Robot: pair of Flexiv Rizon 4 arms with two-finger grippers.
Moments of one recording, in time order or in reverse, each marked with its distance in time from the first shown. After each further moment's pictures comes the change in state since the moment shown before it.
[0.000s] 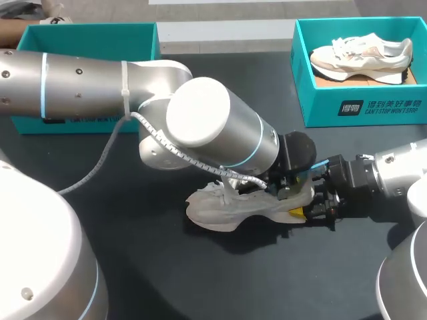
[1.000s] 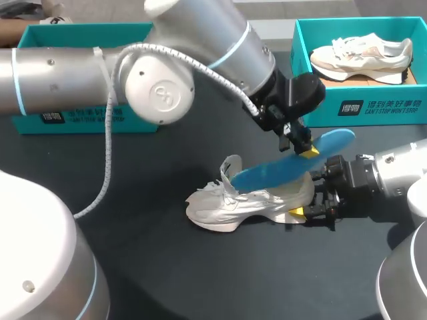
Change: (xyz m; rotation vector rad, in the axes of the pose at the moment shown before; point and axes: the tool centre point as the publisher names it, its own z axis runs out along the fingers) left arm 0.002 -0.077 -0.103 0.136 0.431 -0.007; right arm 0.000 0.000 0.000 0.000 0.000 0.000
